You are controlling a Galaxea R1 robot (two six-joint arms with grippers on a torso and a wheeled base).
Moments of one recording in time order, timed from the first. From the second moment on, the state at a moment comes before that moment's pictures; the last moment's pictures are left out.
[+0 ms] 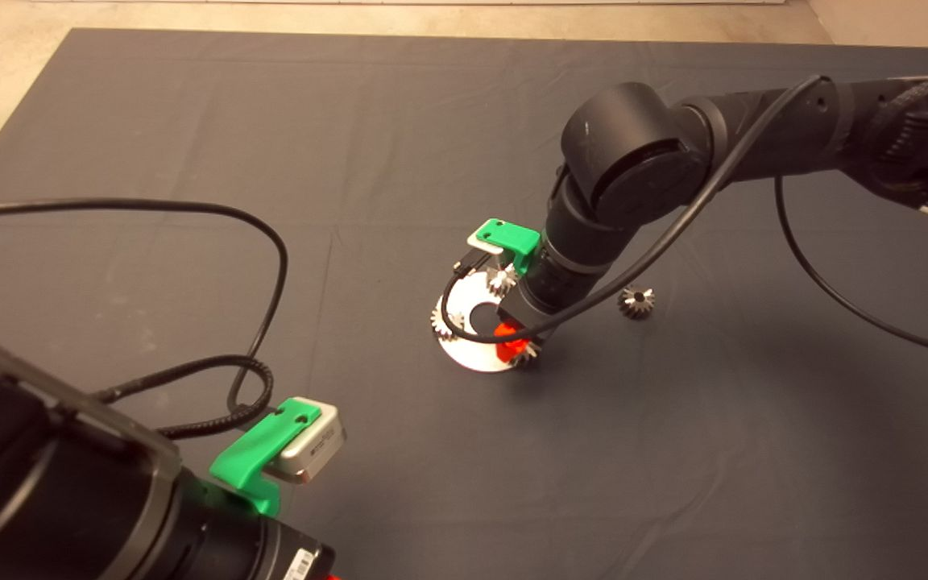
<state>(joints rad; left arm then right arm) -0.56 2.29 -0.26 0.08 1.20 -1.66 0.43 2.81 -1.08 -0.21 -1.53 0.92</state>
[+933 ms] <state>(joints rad) -0.56 2.29 -0.26 0.07 1.21 -1.67 0.35 2.80 -1.08 -0.32 -1.53 0.72</state>
